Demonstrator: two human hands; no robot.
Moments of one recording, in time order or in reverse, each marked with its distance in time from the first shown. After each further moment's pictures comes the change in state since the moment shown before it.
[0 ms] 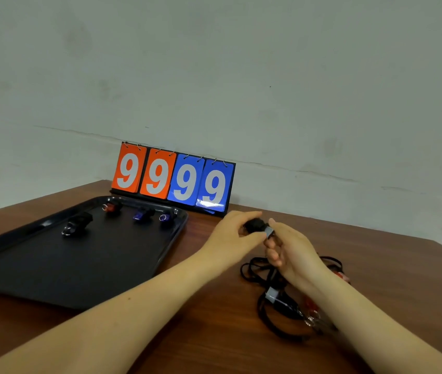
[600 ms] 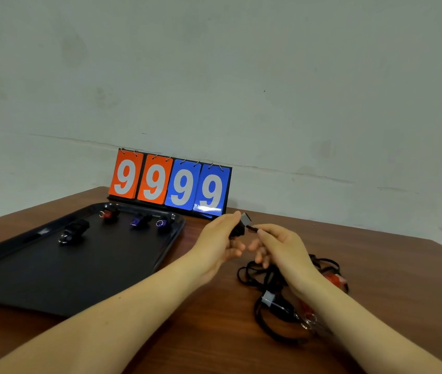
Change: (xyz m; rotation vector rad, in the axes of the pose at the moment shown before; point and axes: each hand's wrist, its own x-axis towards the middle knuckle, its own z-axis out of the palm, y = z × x) left_hand -0.003 0.010 -0.005 -0.676 0.093 -0.324; right_hand -0.003 0.002 0.006 -0.368 0.040 -0.216
